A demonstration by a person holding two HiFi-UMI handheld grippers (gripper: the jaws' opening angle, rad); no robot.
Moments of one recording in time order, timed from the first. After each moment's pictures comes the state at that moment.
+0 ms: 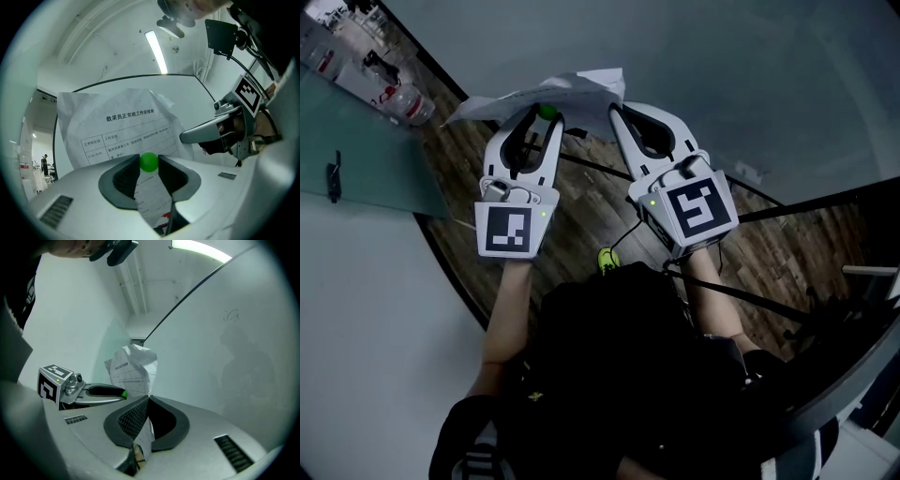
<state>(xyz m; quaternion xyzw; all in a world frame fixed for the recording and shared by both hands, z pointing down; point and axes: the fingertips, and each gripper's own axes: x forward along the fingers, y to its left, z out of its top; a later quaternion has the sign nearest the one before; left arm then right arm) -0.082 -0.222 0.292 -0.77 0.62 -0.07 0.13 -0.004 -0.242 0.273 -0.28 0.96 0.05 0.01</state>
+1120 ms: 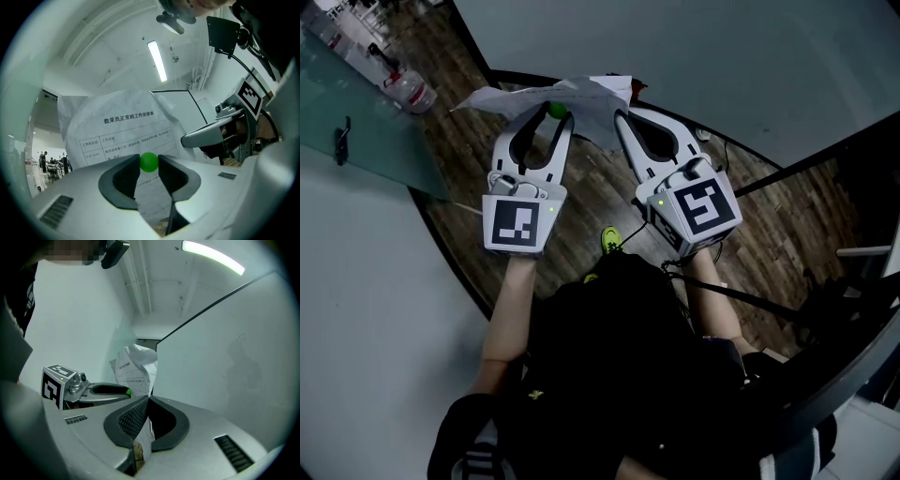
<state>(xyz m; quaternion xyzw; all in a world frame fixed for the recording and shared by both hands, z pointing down) -0.107 -0.029 0.305 -0.78 0.61 -0.03 0.13 -0.033 -0.041 0.290 -0.28 0.96 0.06 0.00</state>
